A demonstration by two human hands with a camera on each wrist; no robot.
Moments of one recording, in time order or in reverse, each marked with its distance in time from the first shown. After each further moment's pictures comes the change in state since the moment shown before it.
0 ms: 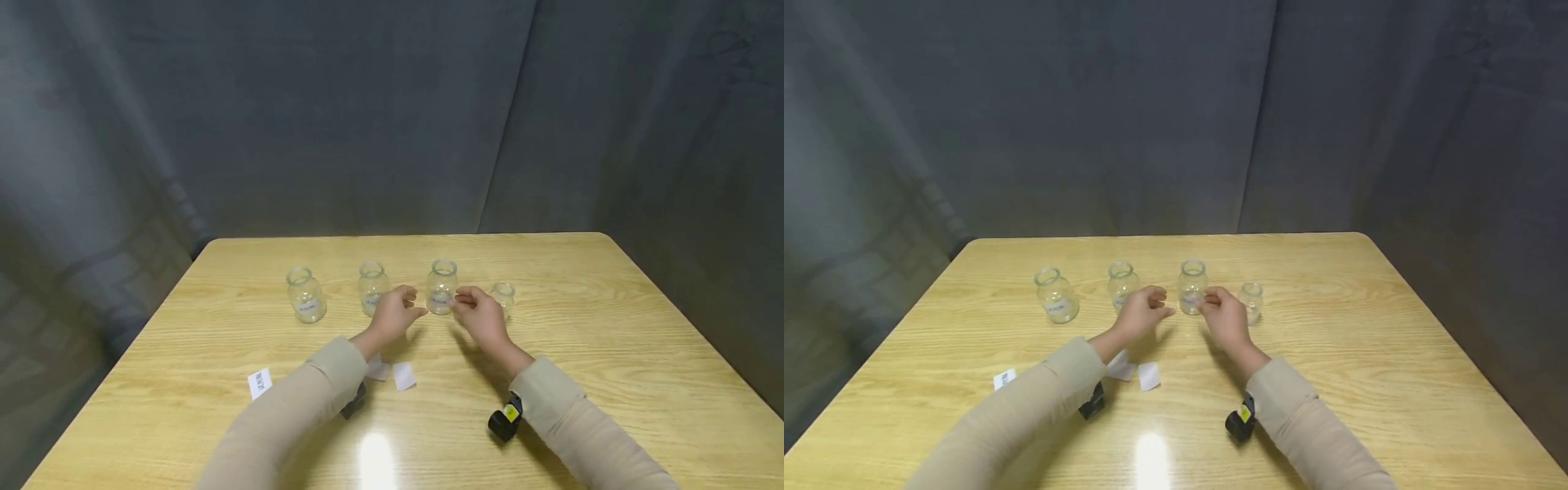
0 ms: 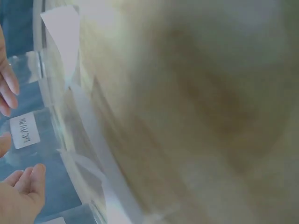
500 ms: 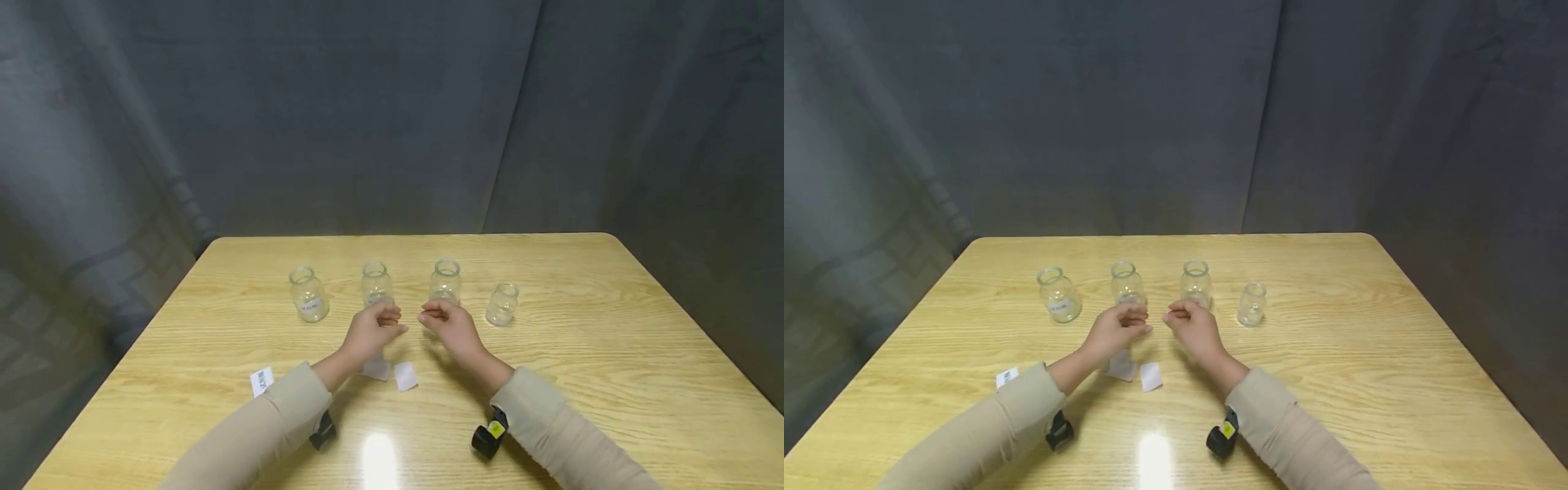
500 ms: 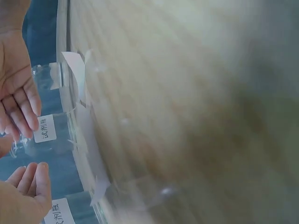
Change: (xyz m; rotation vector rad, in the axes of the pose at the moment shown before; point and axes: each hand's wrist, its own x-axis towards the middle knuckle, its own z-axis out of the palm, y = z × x) left_hand -0.047 -0.012 -0.028 -0.161 -0.001 -0.044; right_hand -0.015 -0.019 0.037 0.186 -0.159 0.017
